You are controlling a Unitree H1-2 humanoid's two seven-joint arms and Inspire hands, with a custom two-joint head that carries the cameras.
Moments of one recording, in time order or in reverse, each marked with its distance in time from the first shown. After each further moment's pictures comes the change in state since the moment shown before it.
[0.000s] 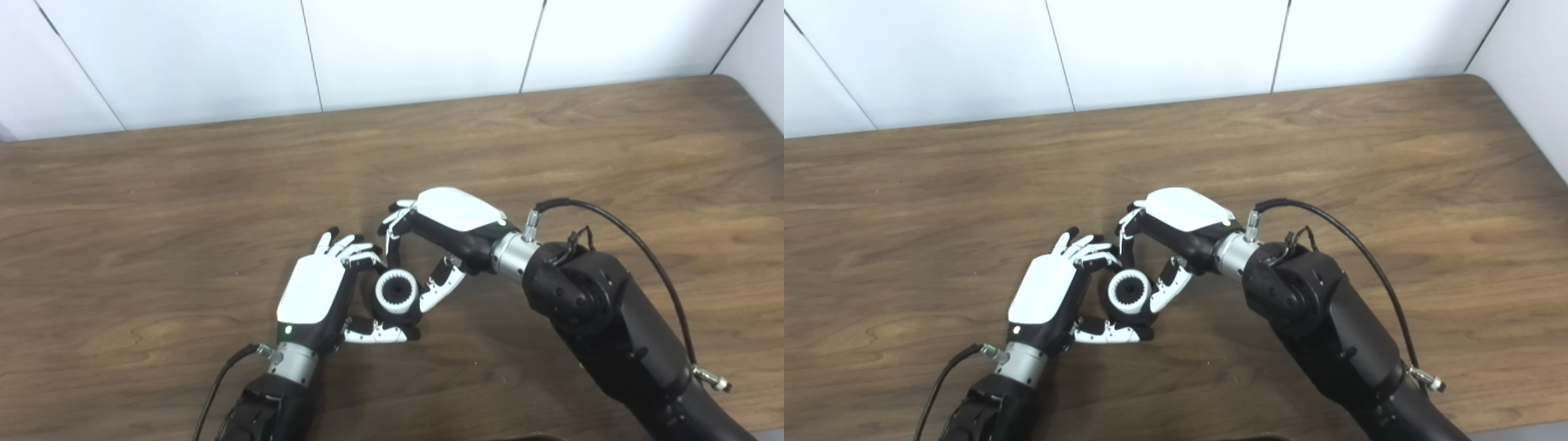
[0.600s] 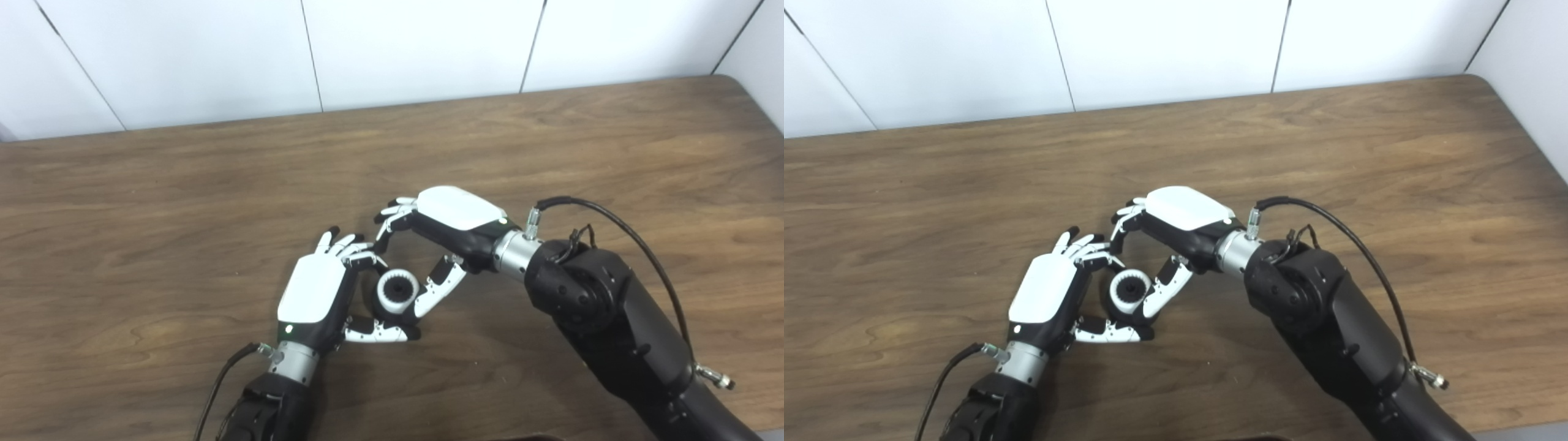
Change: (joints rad) left arm -0.002 -0.001 0.000 0.000 0.000 0.004 -0.001; right arm -0.007 -0.008 -0.007 0.000 0.008 -0.023 0.008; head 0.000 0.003
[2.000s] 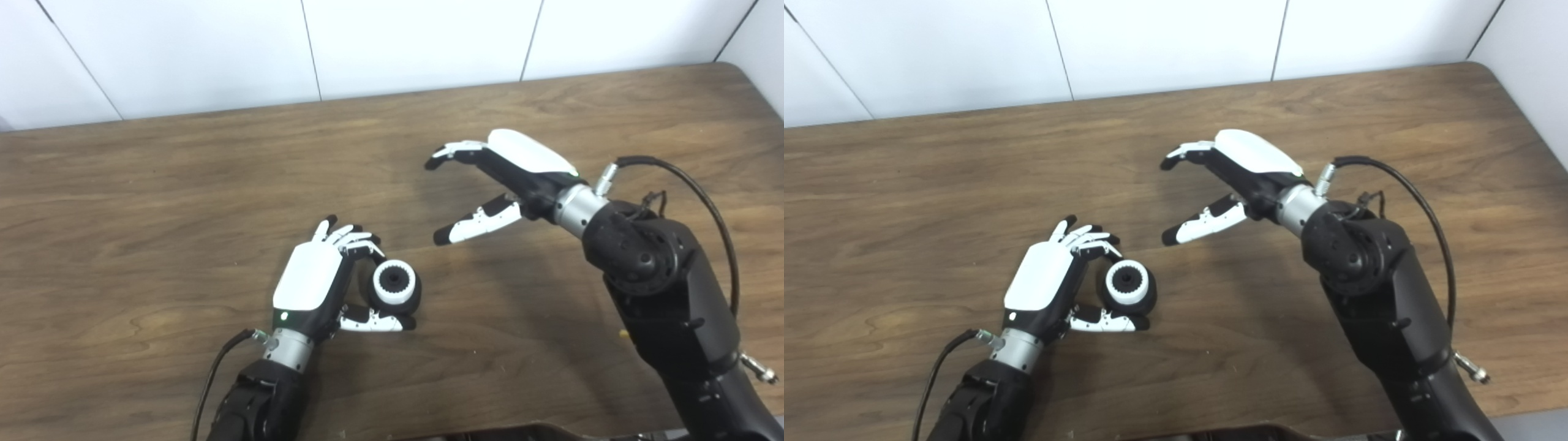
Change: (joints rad) left arm -0.004 0.019 0.028 -0.012 -0.005 -0.003 -0.033; right arm 0.031 -0.032 -0.242 -0.039 0.060 0.104 -0.018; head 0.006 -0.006
